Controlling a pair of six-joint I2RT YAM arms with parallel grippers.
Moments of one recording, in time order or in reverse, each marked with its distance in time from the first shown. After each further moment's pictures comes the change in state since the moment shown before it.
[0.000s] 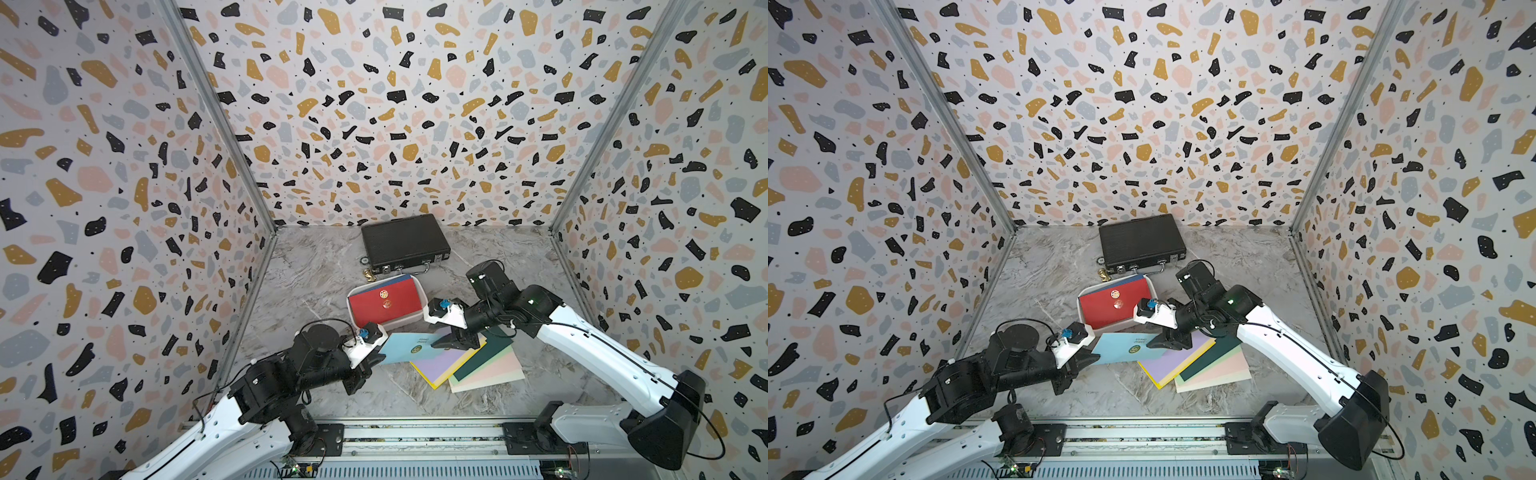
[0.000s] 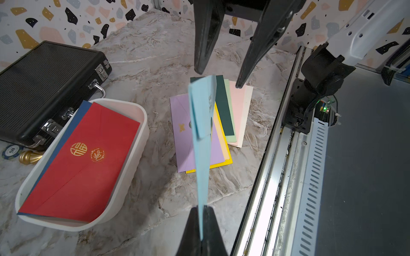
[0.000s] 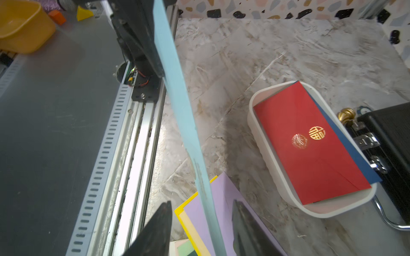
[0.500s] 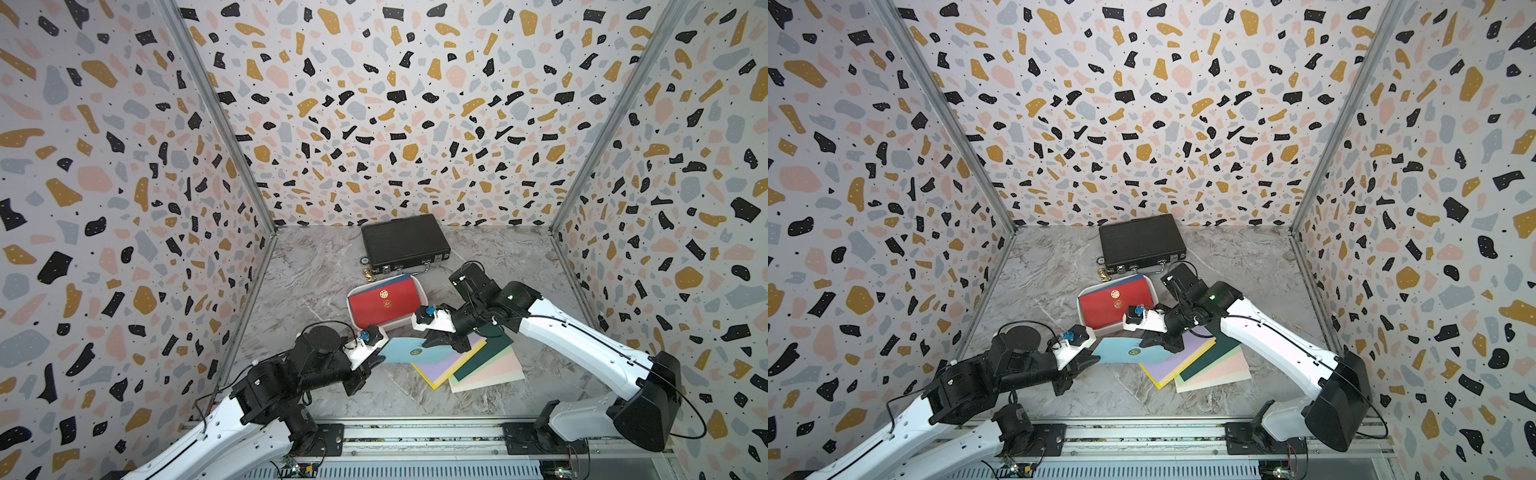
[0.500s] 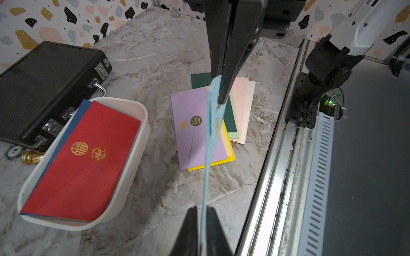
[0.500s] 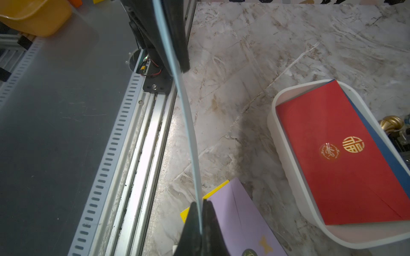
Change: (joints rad) left arm 0.000 -0.011 -0.021 0.009 -0.050 -0.016; right arm 0.039 0.106 0.075 -0.048 0.007 -0.044
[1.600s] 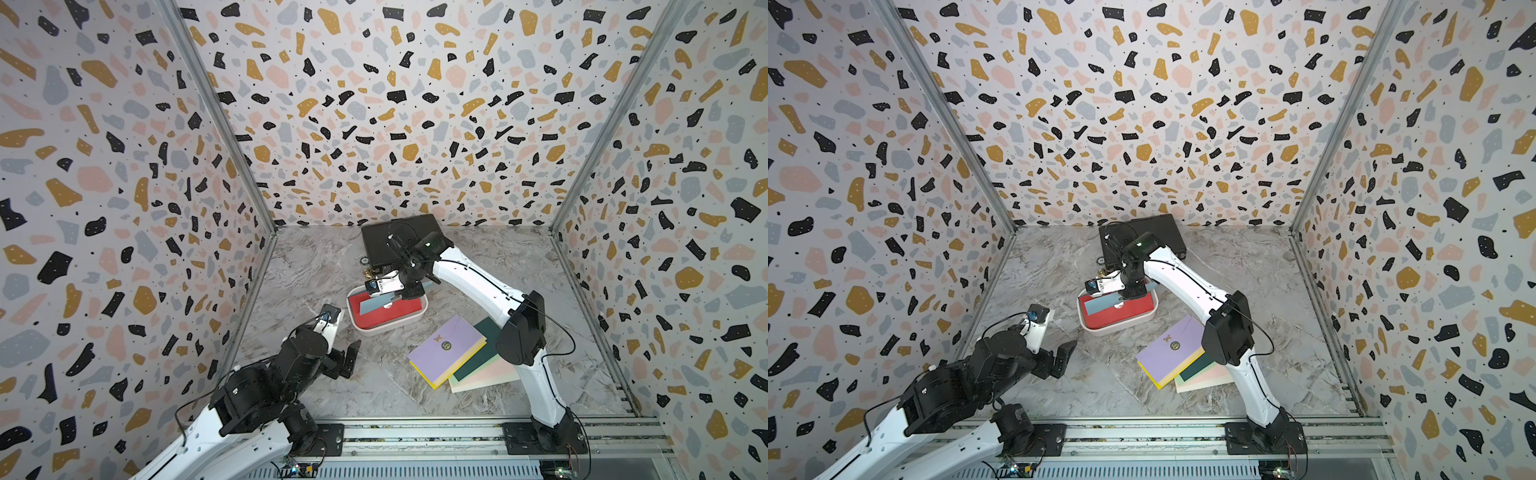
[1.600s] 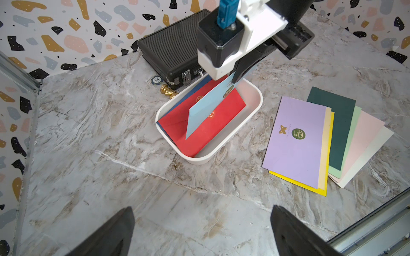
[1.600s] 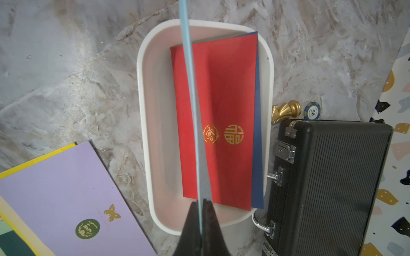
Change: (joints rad) left arm 0.002 -0.051 0.080 -0.215 -0.534 -0.333; right arm 0.024 0.824 0.989 -0.343 0.517 -0.378
